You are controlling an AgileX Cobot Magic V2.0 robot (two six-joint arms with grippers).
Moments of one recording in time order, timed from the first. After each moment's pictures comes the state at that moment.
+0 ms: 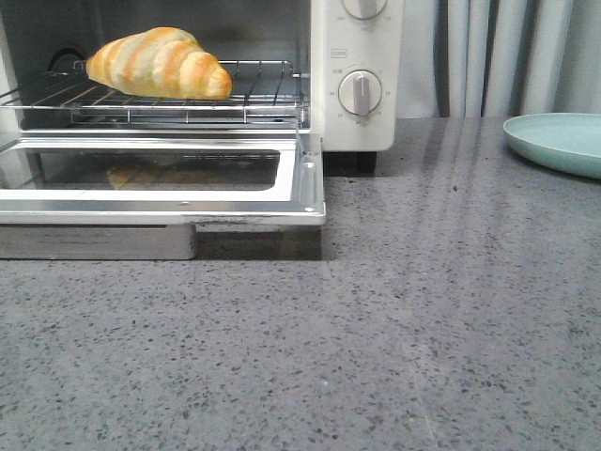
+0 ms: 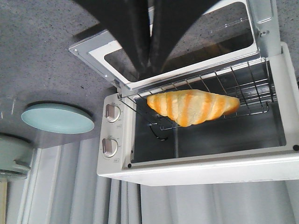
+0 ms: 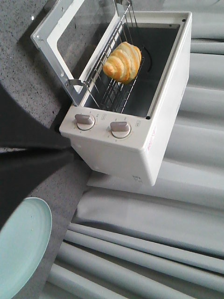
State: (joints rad) left arm -0.37 0.16 -0.43 -0.49 0.43 0.54; right arm 0.51 0.15 -0.52 -0.18 0.40 -0.11
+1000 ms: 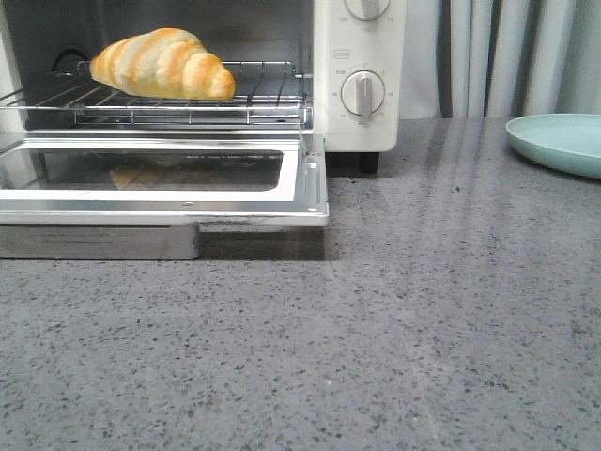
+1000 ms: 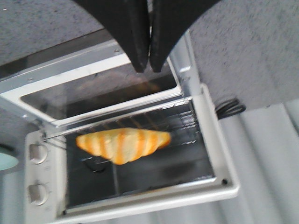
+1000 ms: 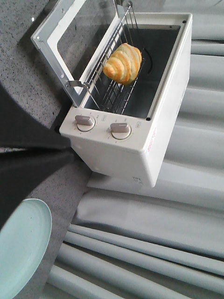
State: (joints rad) left arm -0.20 0.00 -0.23 -0.27 0.38 0.49; right arm 0.51 0.15 -0.52 -0.18 0.40 -0.11
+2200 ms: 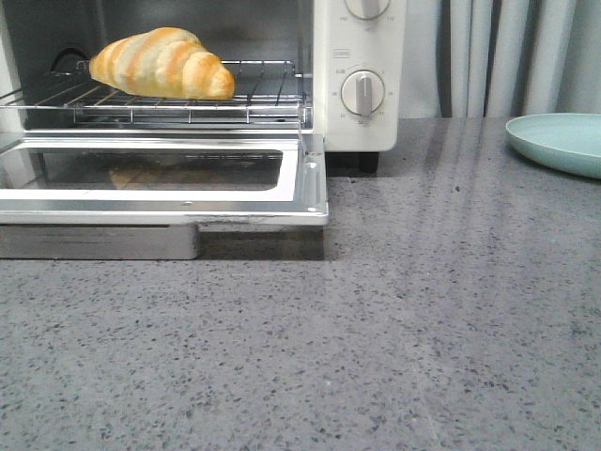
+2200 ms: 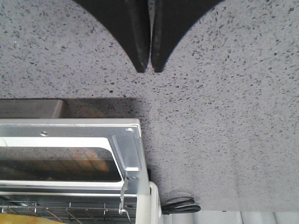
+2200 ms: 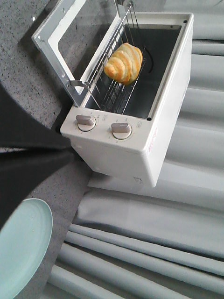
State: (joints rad) left arm -0.10 0.00 0.00 -0.01 0.32 0.07; right arm 0.51 0.15 -0.52 -0.18 0.41 -0.11
